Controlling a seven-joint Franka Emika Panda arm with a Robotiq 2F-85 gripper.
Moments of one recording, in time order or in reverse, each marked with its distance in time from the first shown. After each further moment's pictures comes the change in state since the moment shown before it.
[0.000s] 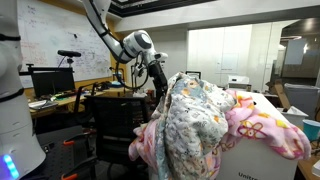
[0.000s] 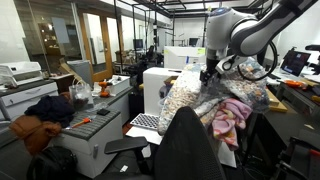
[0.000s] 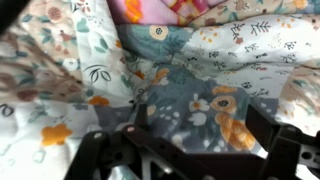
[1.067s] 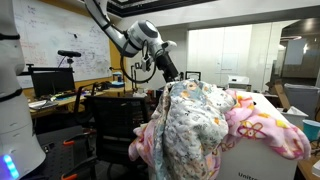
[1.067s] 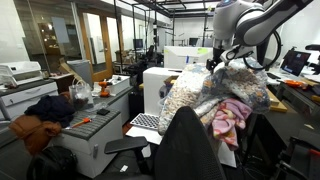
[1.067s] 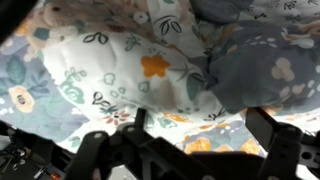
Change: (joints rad) arm -0.105 -0.039 -0.002 0.042 -0.084 -0.050 0.041
